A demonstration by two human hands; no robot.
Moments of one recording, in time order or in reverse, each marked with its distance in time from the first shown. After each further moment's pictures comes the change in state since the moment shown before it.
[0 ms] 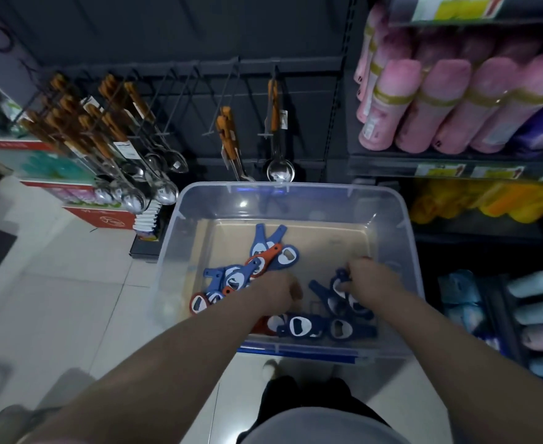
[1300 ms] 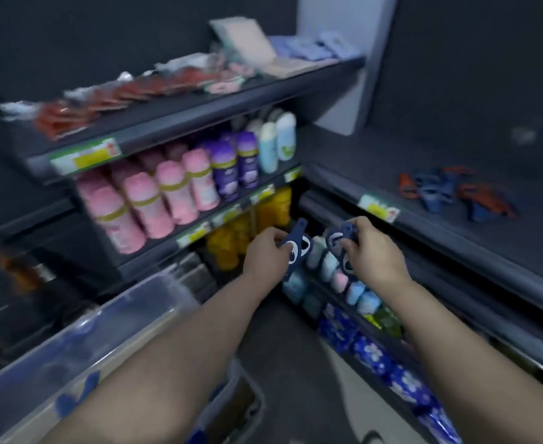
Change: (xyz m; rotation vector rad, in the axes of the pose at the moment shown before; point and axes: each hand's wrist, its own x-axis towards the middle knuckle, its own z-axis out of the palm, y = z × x) left_hand 0.017 0.345 0.025 -0.319 0.277 0.631; right_hand -0.237 0.213 -0.069 0.469 0.947 0.663
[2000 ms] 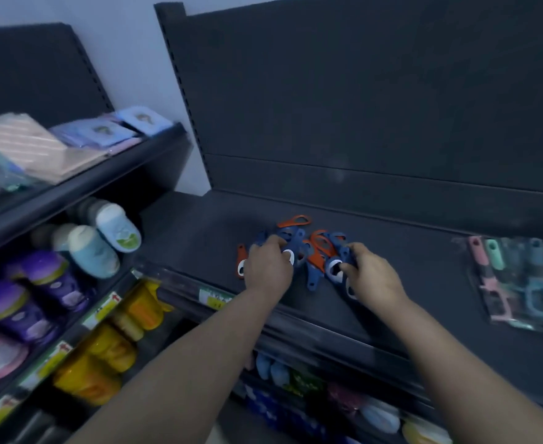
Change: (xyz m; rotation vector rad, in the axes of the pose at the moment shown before) left_hand 0.098 0.223 0.277 0.428 -0.180 0.380; right_hand 0.099 0.265 -0.147 0.040 0.142 0.382
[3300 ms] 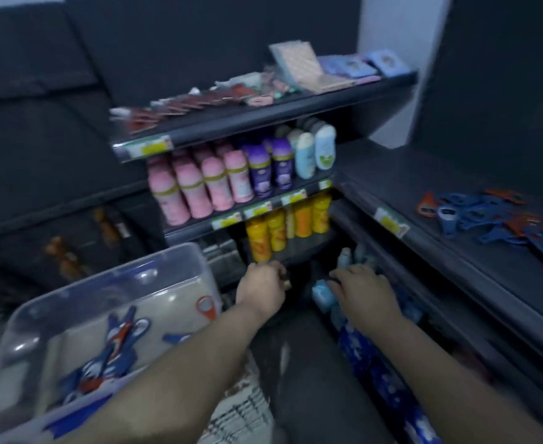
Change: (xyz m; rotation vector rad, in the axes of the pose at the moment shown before) left_hand -0.302 -0.195 -0.098 0.228 0.154 -0.472; right_hand -0.208 -0.120 0.126 -0.313 -0.313 -0.901
